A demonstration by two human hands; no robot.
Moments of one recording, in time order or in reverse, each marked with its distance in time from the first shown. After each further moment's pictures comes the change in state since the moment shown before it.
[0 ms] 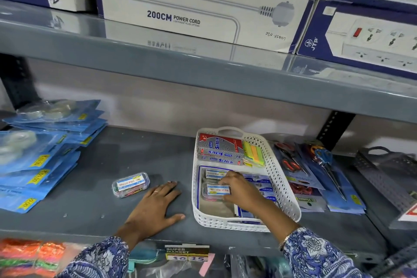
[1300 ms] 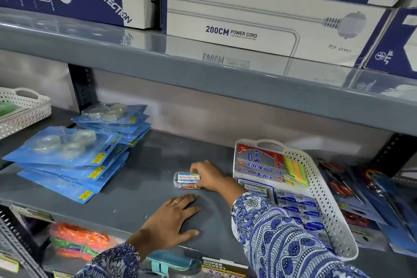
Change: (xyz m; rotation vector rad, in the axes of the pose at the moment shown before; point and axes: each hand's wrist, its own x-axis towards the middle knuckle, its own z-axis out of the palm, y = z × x) left_hand -0.038 -0.031 -0.028 0.068 -0.008 0.060; right_hand 0.118 -0.143 0.017 -0.003 -0.082 -0.248
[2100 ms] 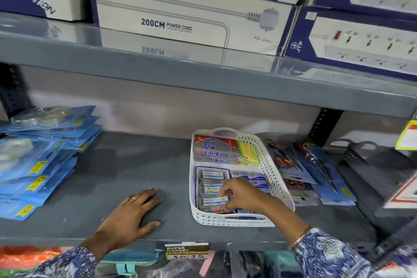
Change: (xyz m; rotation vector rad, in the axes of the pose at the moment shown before) left_hand 0.000 -0.009 0.013 -0.077 -0.002 -0.012; right_hand -0.178 0.092 -0.029 0.192 -0.053 0.202
